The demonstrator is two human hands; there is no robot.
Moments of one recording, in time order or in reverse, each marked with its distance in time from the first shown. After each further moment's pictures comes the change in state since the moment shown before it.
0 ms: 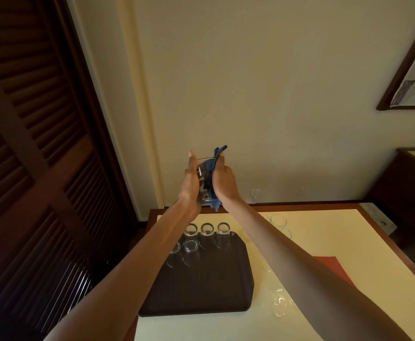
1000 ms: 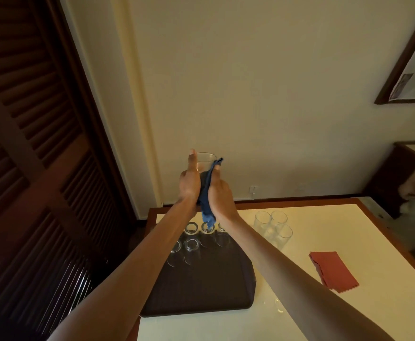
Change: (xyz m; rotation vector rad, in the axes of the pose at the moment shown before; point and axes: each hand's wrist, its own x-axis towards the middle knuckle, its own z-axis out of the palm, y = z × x) left_hand 0.012 0.003 -0.003 0.211 0.193 0.025; right_hand -0.032 0.017 0.015 0.083 -0.042 0.090
